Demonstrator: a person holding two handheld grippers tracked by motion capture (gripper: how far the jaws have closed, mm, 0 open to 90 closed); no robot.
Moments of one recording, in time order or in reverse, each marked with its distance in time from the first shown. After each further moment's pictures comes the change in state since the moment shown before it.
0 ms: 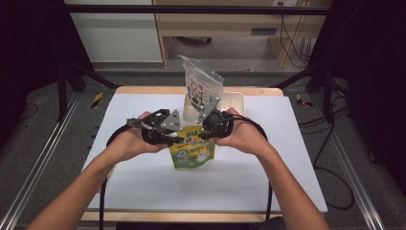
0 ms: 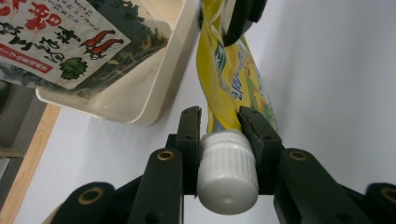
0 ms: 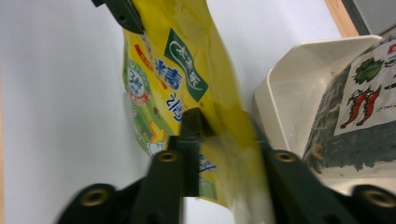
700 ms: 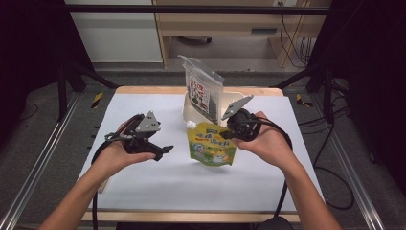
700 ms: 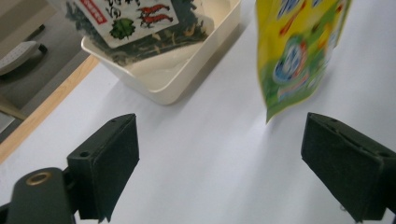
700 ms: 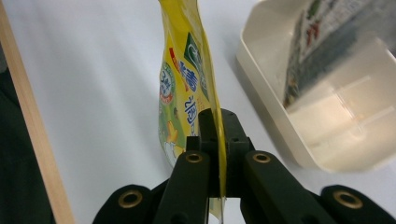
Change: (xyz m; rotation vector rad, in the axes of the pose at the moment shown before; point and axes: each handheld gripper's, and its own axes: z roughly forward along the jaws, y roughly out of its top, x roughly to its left) left arm -0.018 -0.052 -0.014 -0.141 0.176 -0.302; right arm 0.011 -0.035 -0.069 -0.005 -0.072 0.247
